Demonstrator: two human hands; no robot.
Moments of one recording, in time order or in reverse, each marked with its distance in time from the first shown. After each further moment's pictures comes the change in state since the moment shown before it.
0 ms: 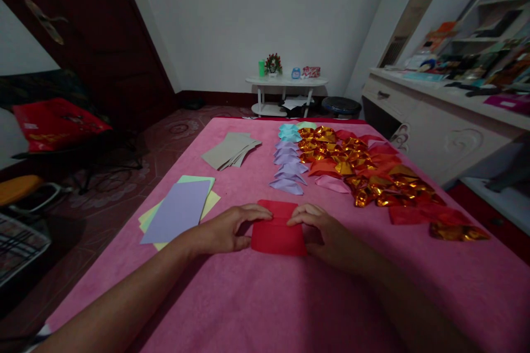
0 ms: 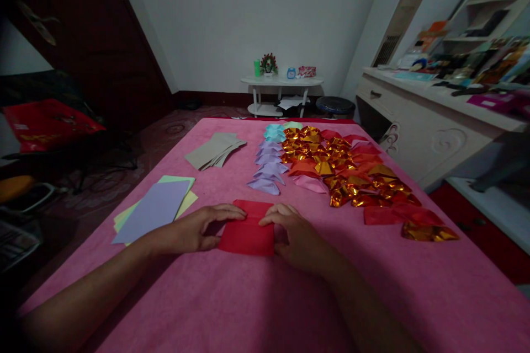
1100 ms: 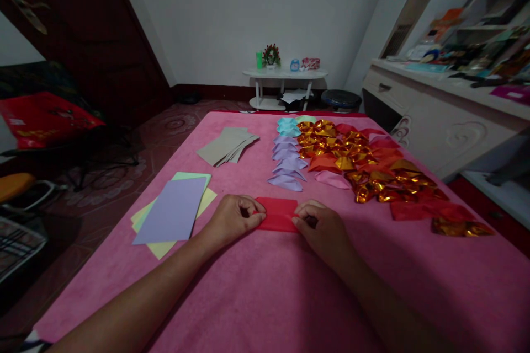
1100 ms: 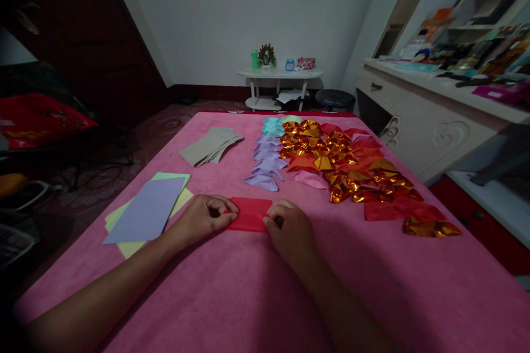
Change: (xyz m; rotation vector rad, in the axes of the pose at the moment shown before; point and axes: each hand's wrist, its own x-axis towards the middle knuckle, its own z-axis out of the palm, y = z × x) left_hand 0.019 -0.017 0.028 -0.147 0.444 -0.401; right_hand 0.013 0.006 0.027 -0.099 0.332 0.302
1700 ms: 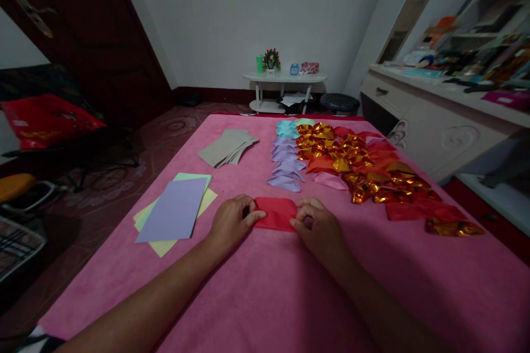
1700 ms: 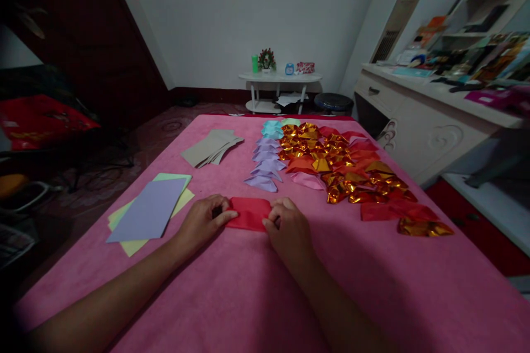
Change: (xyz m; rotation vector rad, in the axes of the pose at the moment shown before) left_hand -0.008 0.001 0.005 0.377 0.138 0.062; right_hand -0.004 0.005 0.006 -0.019 0.086 0.014
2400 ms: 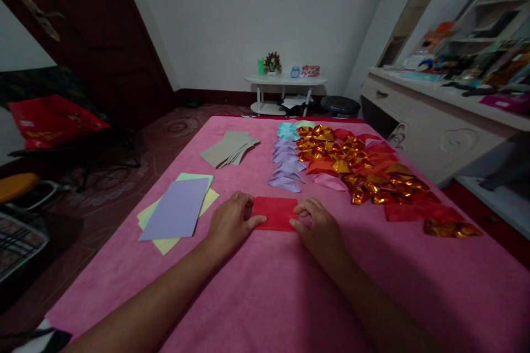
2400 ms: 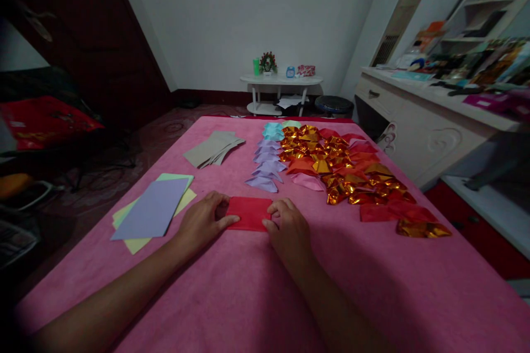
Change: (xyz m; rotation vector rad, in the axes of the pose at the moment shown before) left_hand -0.005 0.003 -0.003 0.244 0.051 -0.046; right_hand 0.000 0.003 0.004 -0.048 0.053 -0.023
